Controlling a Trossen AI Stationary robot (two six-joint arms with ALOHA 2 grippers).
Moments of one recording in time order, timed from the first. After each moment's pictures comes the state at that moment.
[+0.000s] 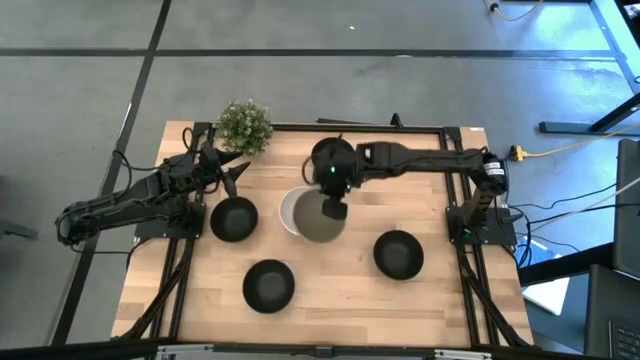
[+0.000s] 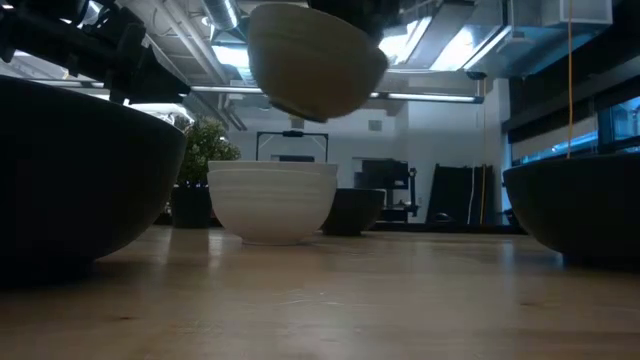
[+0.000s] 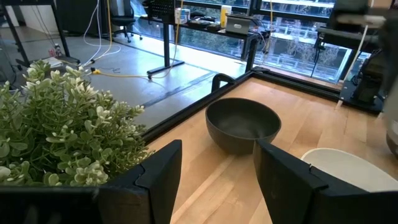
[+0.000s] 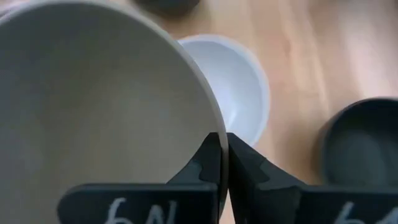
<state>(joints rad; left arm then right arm) 0.39 0.32 0.31 -0.18 -0.24 -0.13 -0.08 1.83 1.73 -0.85 -0.02 0.06</state>
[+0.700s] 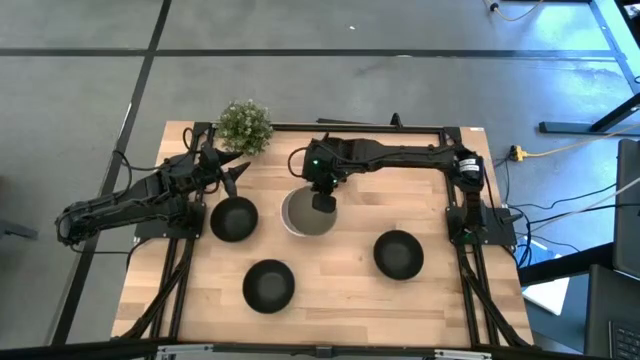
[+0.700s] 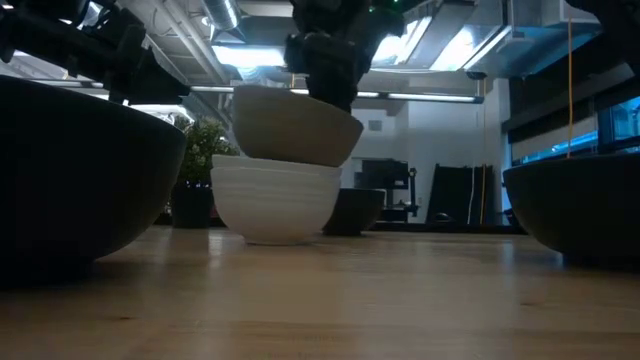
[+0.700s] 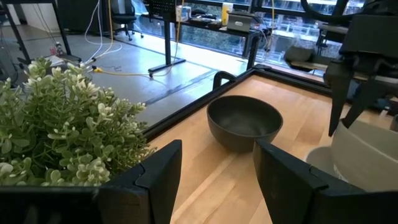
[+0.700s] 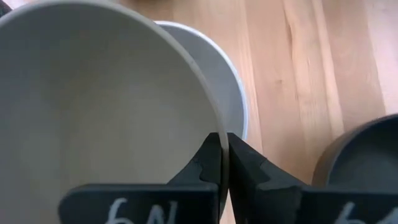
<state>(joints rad) 0.39 0.32 0.31 -0.19 -0.25 -0.13 -0.17 2.00 1.75 -0.77 -0.11 -0.04</state>
